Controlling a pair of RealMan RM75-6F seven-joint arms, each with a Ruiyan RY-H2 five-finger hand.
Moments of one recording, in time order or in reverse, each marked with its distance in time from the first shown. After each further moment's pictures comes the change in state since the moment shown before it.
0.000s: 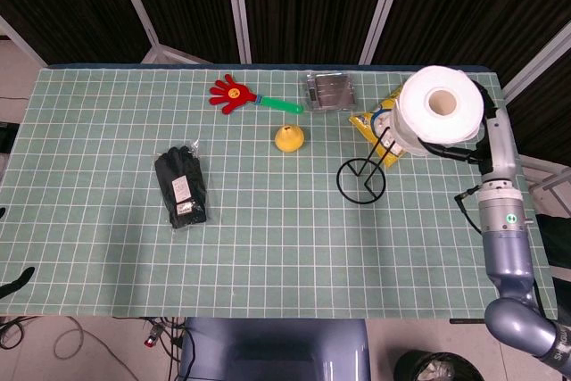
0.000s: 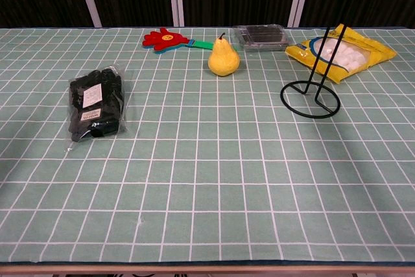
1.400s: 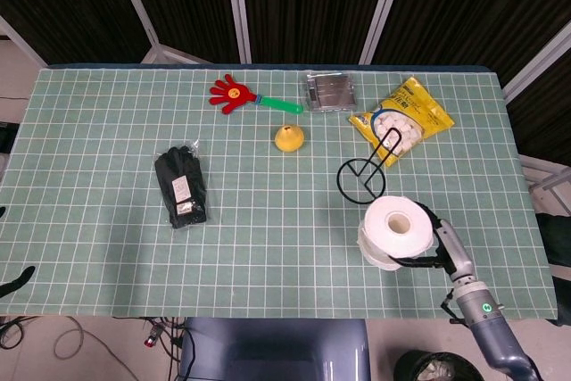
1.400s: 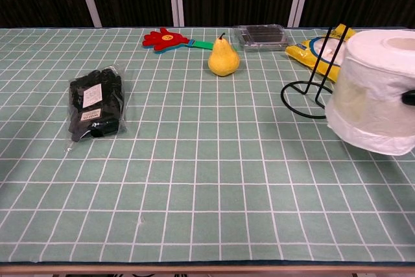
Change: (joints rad) left arm -0.001 0.004 -0.003 0.001 0.001 -0.004 -0.017; right arm -0.244 -0.139 -0.457 0.092 -0.613 -0.115 0.449
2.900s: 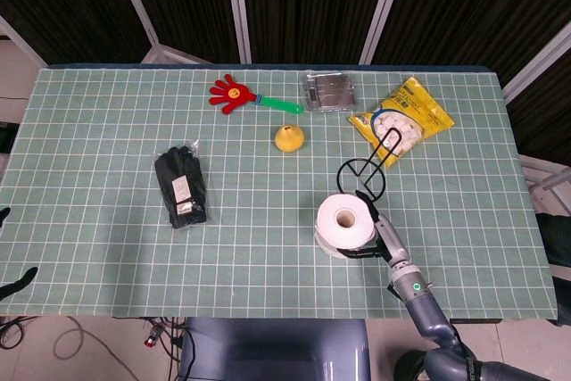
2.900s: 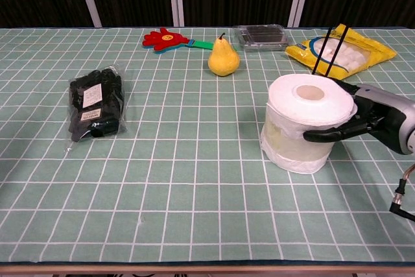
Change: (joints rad) left arm -0.004 0.002 0.009 -0.002 0.008 -0.012 0.006; right arm 0.220 -0.335 -0.074 0.299 0.127 -0.031 -0.116
